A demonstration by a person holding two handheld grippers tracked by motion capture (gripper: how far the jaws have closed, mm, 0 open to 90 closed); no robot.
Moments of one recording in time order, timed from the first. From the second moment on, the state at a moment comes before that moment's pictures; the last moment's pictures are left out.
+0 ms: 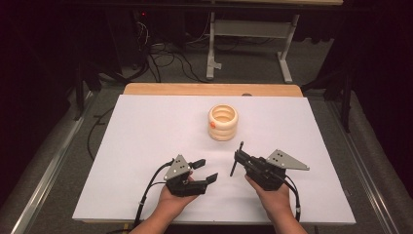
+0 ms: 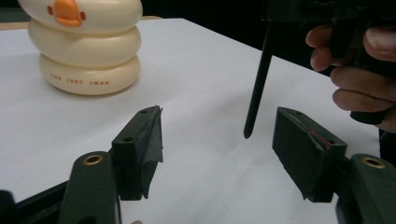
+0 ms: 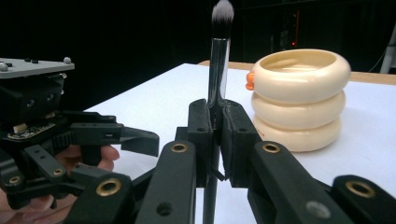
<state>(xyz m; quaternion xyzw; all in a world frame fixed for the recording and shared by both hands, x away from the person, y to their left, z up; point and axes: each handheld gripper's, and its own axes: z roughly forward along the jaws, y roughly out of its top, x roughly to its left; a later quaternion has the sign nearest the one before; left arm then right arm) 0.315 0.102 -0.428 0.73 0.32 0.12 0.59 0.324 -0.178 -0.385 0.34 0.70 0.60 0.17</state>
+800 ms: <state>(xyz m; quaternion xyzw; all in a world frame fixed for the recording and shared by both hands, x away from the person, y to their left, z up) 0.314 0.158 -0.411 0.75 0.35 0.16 0.54 0.326 -0.193 -0.381 0.34 0.70 0.60 0.20</state>
